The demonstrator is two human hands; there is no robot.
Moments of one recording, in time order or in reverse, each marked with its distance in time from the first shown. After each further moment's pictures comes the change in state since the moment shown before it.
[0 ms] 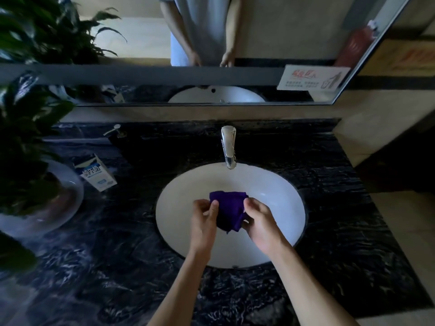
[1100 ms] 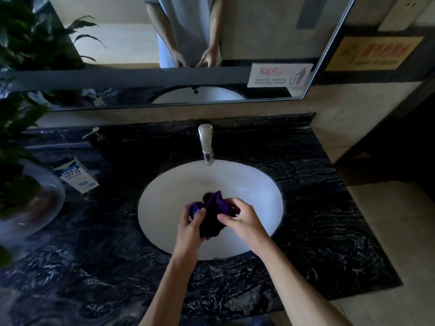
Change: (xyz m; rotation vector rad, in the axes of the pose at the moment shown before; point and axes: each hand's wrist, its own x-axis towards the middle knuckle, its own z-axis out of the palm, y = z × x) left_hand -0.034 -0.009 0.017 -0.253 -0.086 -0.157; right_hand -0.027 -0.004 -0.033 -0.559 -0.008 -0.123
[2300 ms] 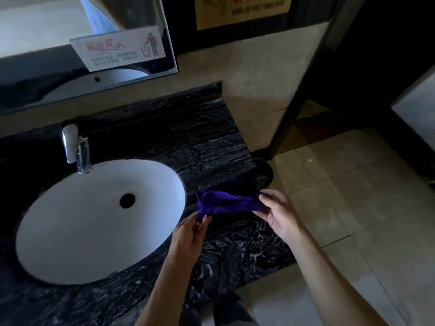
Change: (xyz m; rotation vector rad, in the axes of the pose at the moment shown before) left_hand -0.004 -0.135 0.266 -0.356 0.146 -0.534; right_hand -0.042 0.116 -0.353 0.776 0.439 0.322
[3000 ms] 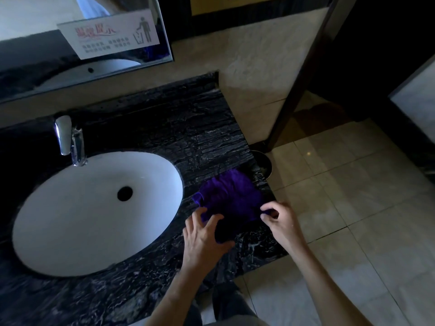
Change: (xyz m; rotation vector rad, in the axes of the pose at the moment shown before) left_hand -0.020 -0.047 -0.030 1.944 -0.083 0.934; right_hand -0.027 0.036 -0.045 -1.070 0.045 -0.455
